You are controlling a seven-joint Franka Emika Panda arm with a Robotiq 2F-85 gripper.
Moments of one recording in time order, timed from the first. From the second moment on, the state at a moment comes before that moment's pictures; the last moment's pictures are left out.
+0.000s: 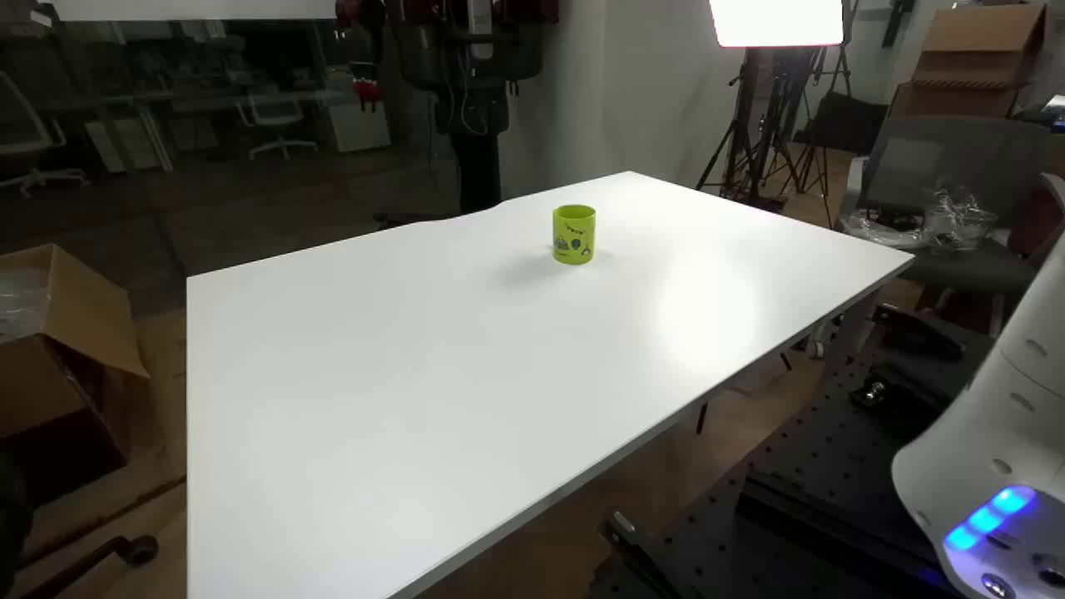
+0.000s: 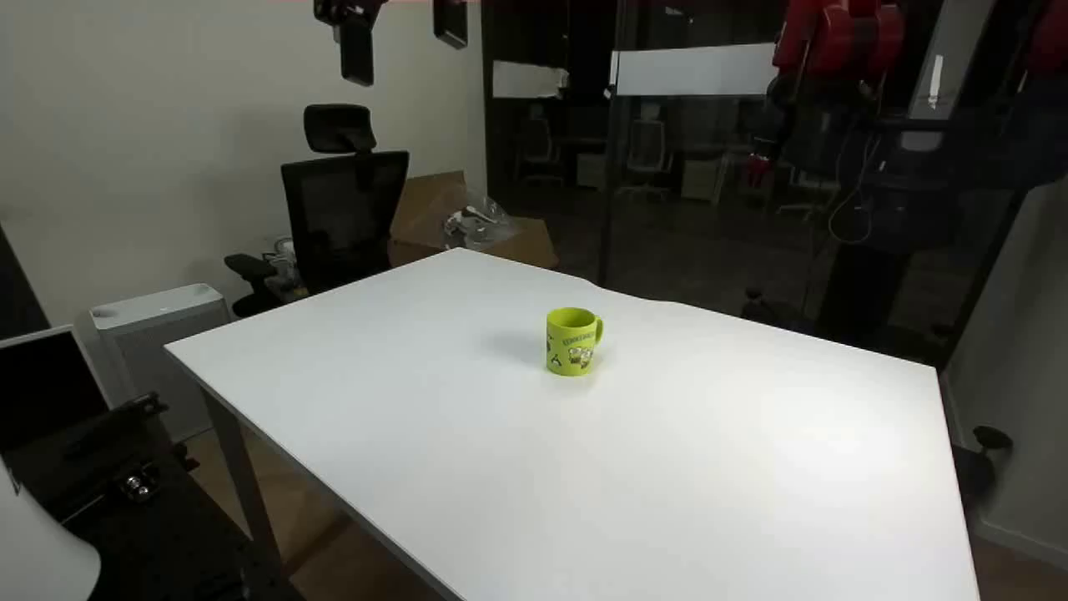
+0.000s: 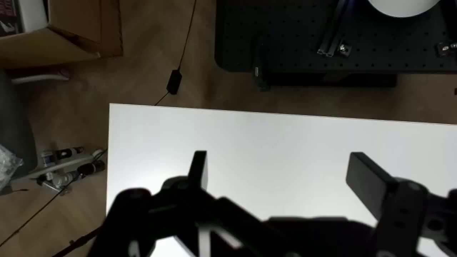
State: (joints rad) arm -0.20 -0.53 -0.17 -2.28 -0.37 1.58 -0.30
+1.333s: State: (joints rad) arm -0.14 -0.45 -0.21 -2.29 -0.40 1.86 -0.45
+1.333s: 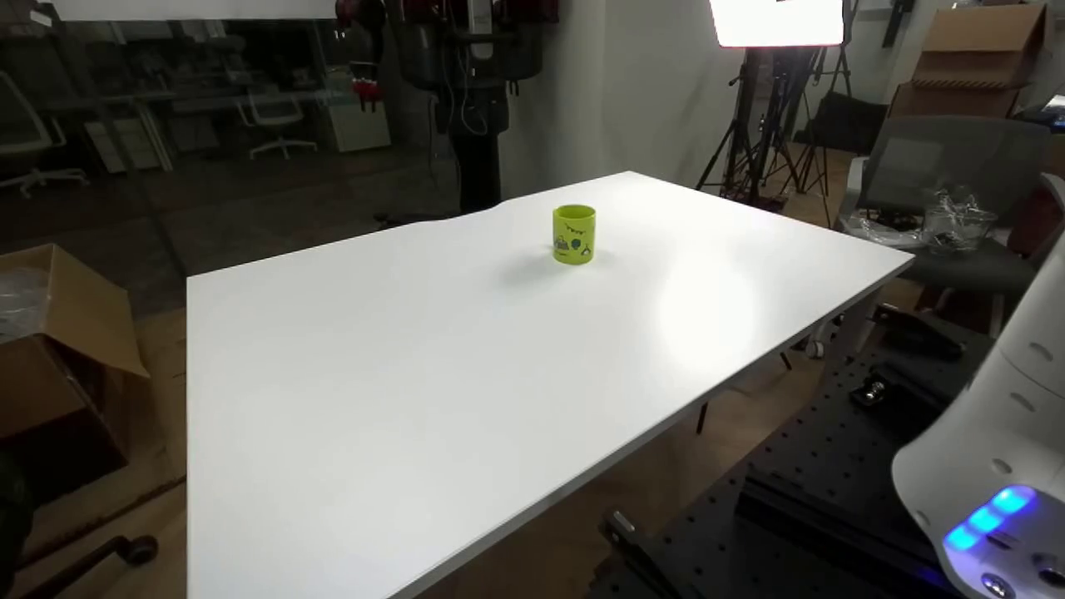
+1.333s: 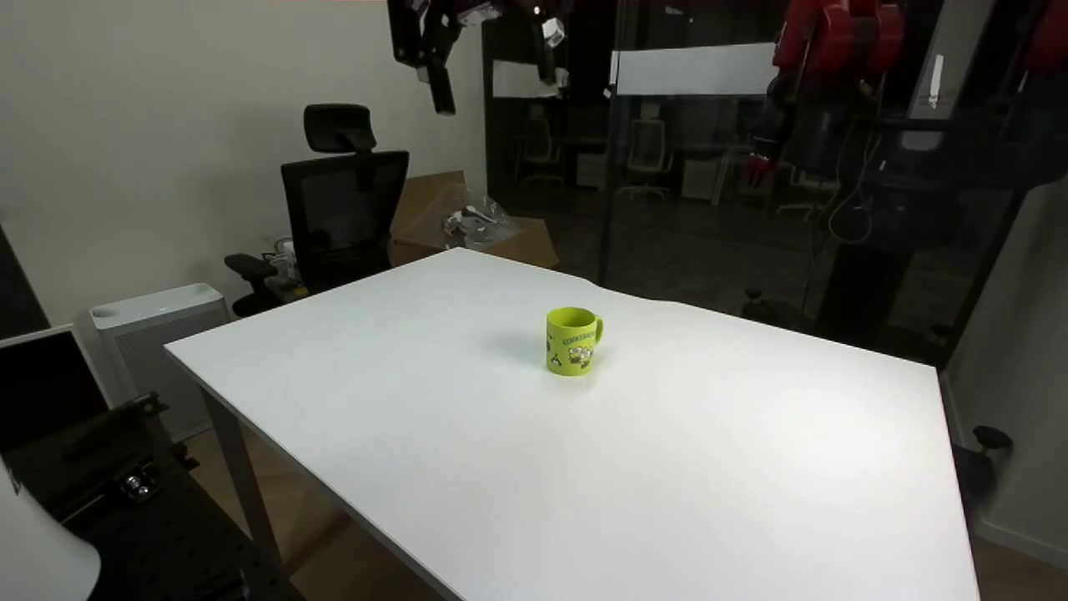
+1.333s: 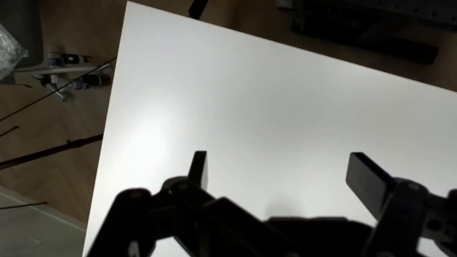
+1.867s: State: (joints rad) arm -0.09 -0.45 -0.23 -2.32 -0.37 1.98 -0.64
